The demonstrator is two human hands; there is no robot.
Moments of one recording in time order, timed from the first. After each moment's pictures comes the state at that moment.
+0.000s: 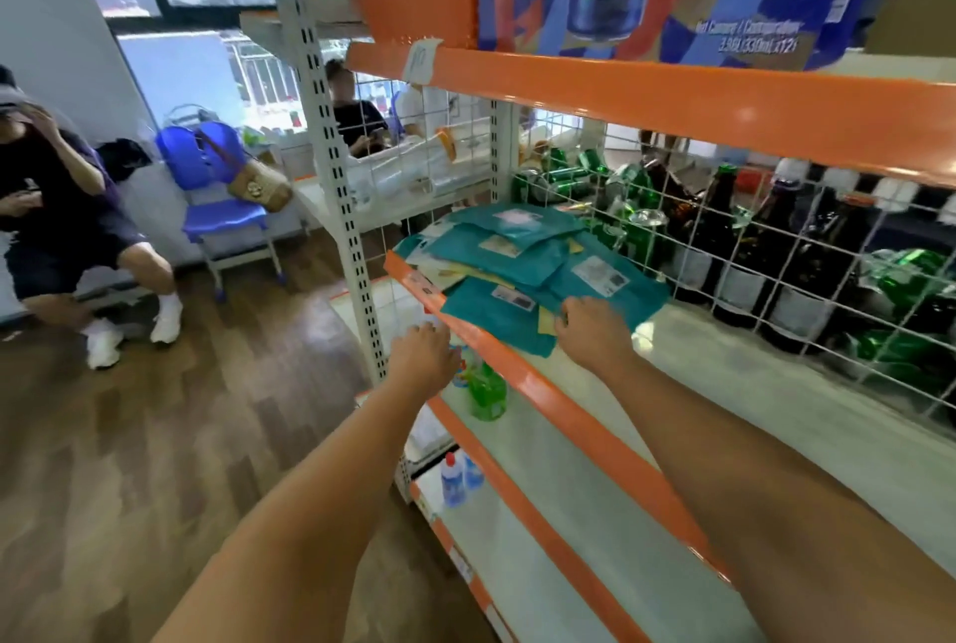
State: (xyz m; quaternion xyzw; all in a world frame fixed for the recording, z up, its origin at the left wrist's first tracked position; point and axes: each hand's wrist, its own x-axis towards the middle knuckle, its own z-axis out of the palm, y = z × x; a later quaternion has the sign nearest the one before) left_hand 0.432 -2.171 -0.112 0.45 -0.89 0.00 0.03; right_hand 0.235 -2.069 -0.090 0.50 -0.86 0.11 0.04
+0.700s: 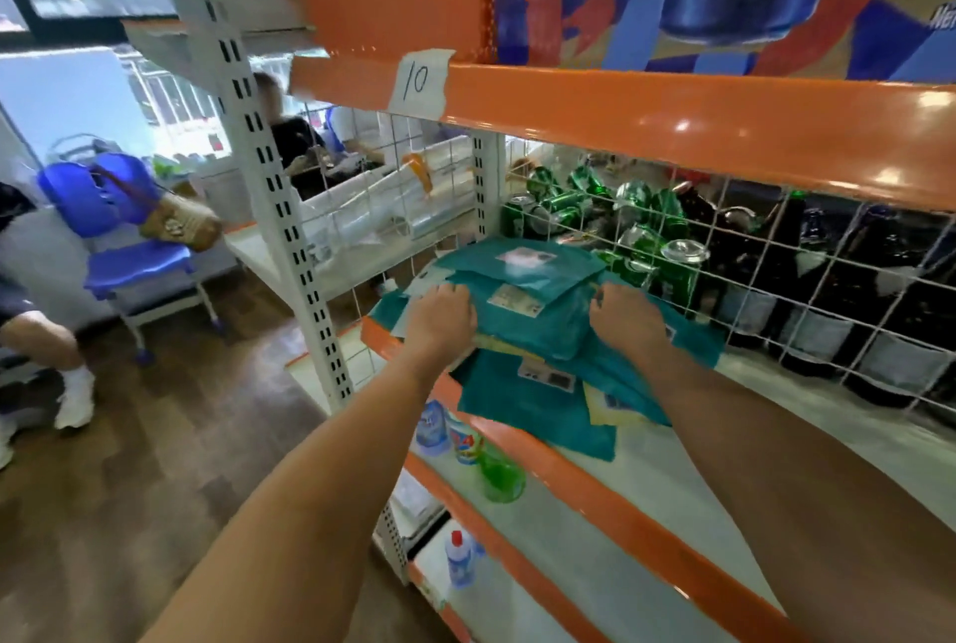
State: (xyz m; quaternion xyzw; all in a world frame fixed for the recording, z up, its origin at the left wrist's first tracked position) left_hand 0.337 -2.347 -0.072 0.36 -0.92 0.06 0.13; right_hand 0.158 -2.208 -0.077 0.37 -0.92 0.17 0.00
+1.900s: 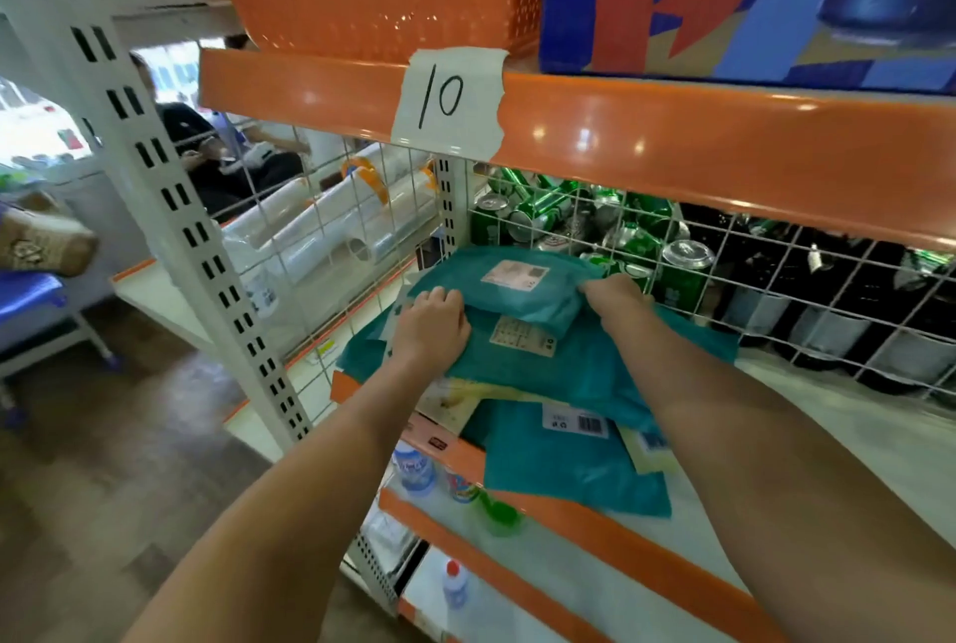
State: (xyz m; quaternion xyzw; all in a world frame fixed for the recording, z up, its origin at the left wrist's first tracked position) left_hand 0.293 -2.440 -0.083 0.23 -0.96 -0.01 0.15; right_hand 0.125 -2.295 -0.065 0.01 -0.92 0.35 -0.17
